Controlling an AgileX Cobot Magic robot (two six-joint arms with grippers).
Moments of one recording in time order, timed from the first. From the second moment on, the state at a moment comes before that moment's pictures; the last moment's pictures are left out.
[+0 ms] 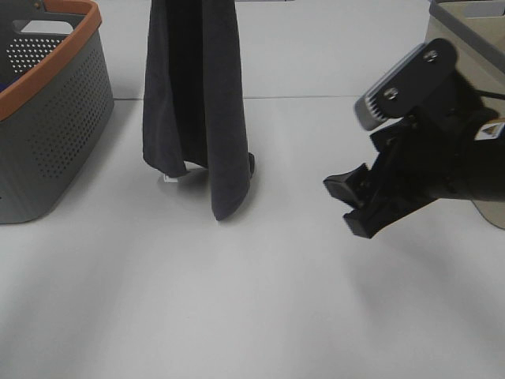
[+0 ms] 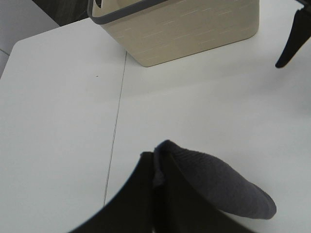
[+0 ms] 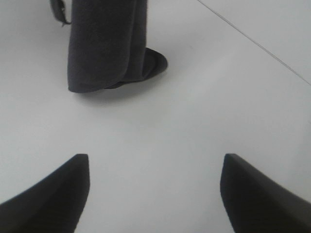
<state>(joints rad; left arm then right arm) -0.35 1.89 -2.12 -0.63 1.16 1.33 0.54 1.31 -0.53 0.51 -0.10 -0.87</state>
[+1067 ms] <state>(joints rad) -0.34 1.80 -2.13 -0.55 1.21 1.38 0.57 1.63 -0.60 -0.16 -0.82 0.27</state>
